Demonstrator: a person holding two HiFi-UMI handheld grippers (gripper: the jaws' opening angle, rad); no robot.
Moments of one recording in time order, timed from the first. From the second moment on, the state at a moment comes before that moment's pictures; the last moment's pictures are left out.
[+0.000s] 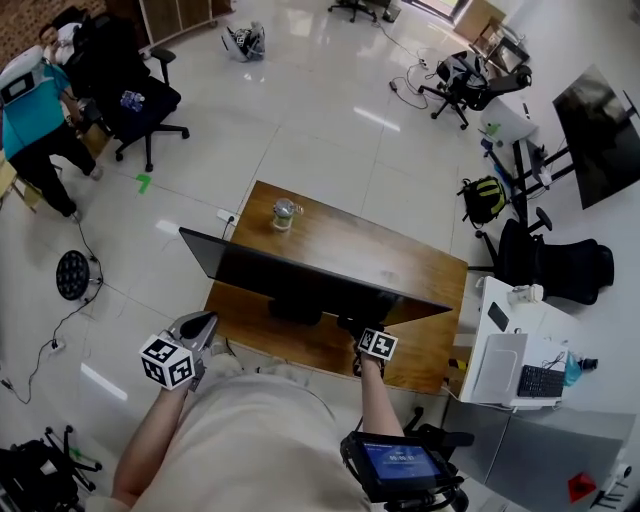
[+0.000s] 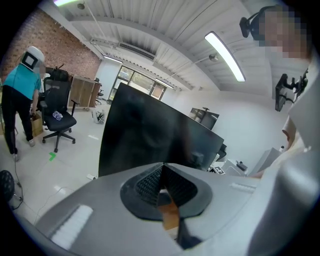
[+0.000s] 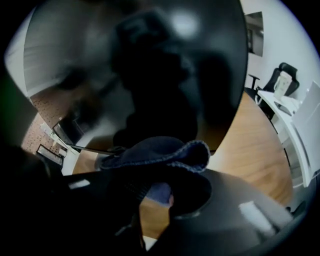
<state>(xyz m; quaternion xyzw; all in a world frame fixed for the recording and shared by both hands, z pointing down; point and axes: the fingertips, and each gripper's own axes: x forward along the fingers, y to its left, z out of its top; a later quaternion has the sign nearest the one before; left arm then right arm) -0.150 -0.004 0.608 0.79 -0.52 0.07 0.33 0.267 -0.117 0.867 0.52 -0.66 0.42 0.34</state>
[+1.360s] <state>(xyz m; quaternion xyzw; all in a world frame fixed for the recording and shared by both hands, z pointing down) -0.297 0.030 0.619 0.77 -0.54 0.02 0.34 0.063 -0.107 0.866 0.45 -0.71 0.38 0.39</state>
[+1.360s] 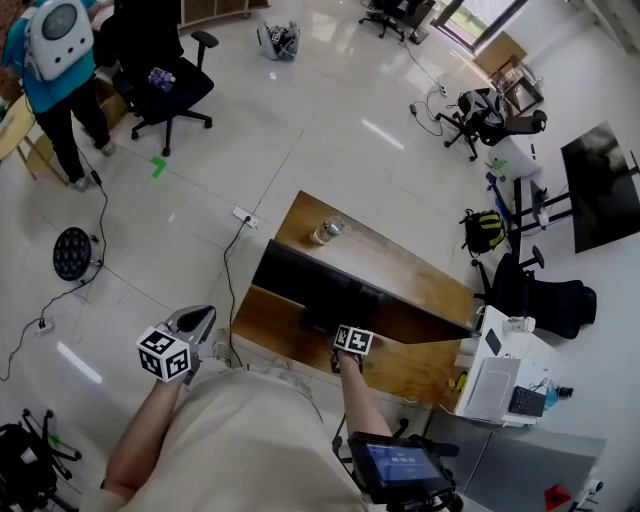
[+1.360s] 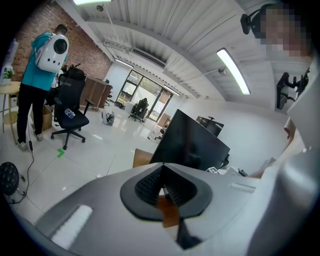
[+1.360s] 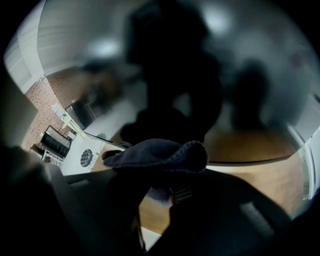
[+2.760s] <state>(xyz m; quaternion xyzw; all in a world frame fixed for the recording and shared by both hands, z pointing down) -0.432 0.034 0.627 0.78 -0.53 0.03 0.33 -0.130 -0.092 0.874 0.40 -0.74 0.37 0.40</state>
